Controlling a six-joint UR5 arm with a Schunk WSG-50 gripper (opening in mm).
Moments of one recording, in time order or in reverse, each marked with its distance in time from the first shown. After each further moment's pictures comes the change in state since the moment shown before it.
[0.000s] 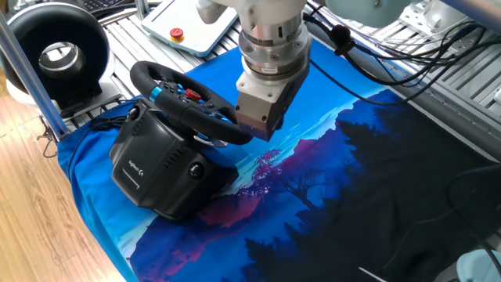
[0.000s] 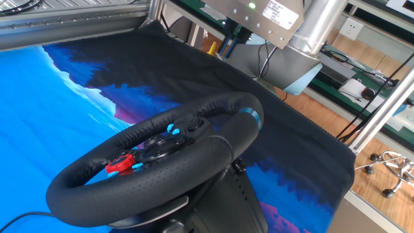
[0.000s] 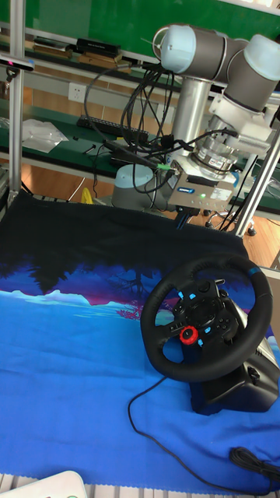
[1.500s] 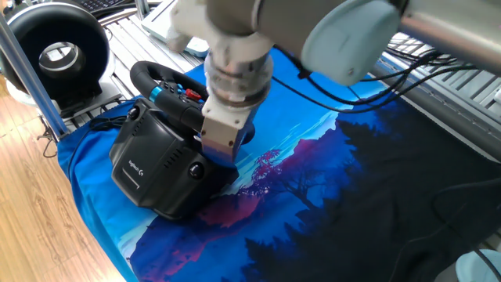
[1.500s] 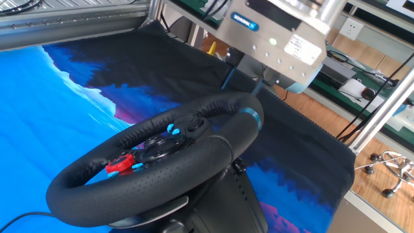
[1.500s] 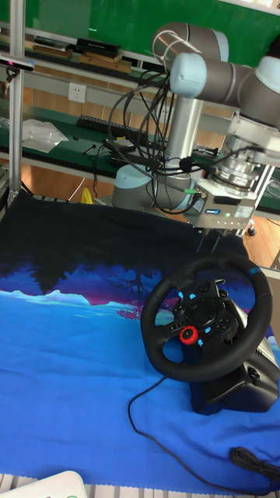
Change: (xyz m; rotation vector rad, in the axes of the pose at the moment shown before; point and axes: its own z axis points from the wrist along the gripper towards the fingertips) arm -0.070 0.036 0.016 0.077 -0.178 -0.072
